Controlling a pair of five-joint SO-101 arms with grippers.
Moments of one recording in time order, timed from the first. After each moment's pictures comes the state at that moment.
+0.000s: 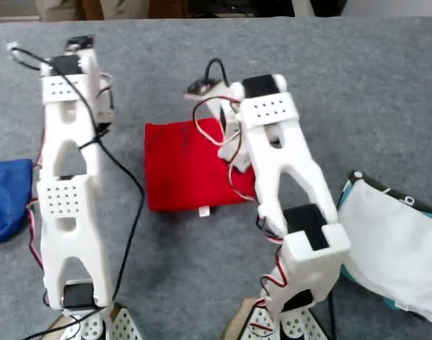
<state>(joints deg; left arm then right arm) -6.7 50.3 -62.4 100.1 -5.4 -17.5 15.5 -12.3 96.9 27.9</state>
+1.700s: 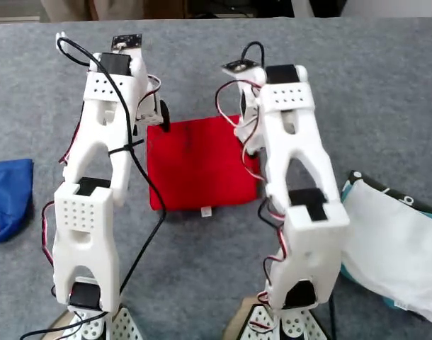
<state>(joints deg) 3.8 40.0 -48.0 98.6 4.0 -10.4 23.4 -16.9 94.7 14.3</state>
